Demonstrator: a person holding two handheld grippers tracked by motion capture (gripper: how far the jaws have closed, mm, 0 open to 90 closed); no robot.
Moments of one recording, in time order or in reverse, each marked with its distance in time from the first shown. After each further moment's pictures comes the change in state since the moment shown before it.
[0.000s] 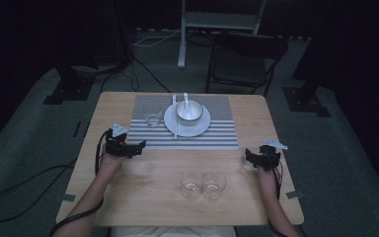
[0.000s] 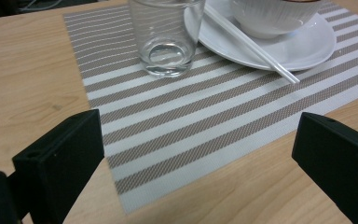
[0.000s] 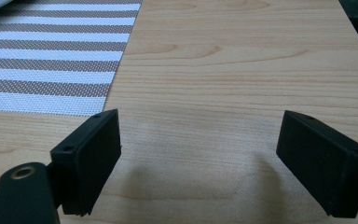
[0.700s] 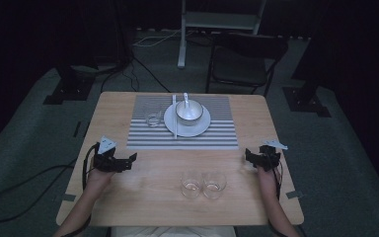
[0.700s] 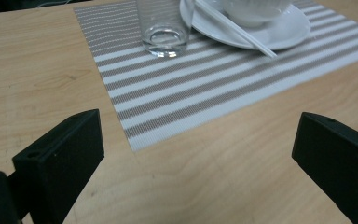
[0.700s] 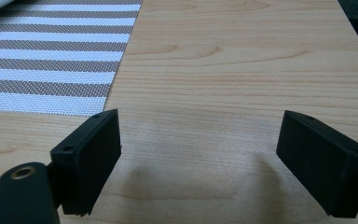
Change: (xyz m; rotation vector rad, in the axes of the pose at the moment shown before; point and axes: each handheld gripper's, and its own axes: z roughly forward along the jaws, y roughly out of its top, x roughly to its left) left arm -0.003 -0.035 -0.047 -0.038 0.004 0.026; right arm 0.000 0.000 0.000 -0.003 0.000 0.000
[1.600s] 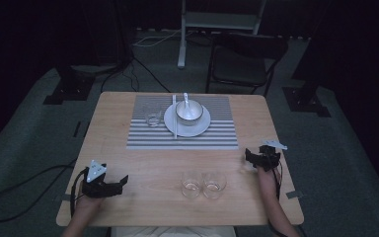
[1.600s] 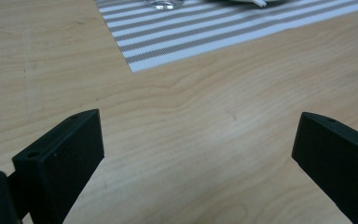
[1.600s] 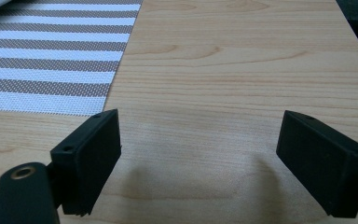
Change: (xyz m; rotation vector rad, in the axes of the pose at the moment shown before) left arm -0.012 -0.058 -0.043 0.012 0.011 -0.002; right arm 0.001 0.000 0.000 0.001 -0.006 -0.005
